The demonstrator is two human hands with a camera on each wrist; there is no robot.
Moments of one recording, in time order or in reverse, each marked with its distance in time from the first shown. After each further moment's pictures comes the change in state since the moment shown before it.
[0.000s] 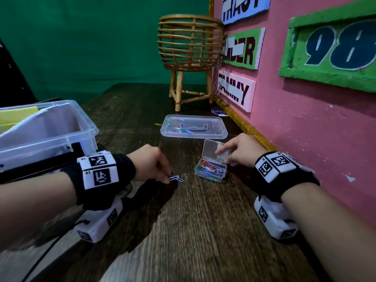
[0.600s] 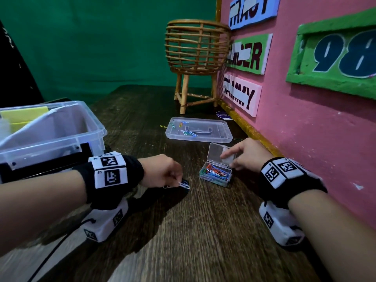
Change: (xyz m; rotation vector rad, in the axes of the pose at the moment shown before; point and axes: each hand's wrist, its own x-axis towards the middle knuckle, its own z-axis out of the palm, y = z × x) left_hand 0.008 0.001 0.007 -0.020 -0.105 0.212; right_hand 0.002 0.002 -0.001 -0.001 -0.011 0.005
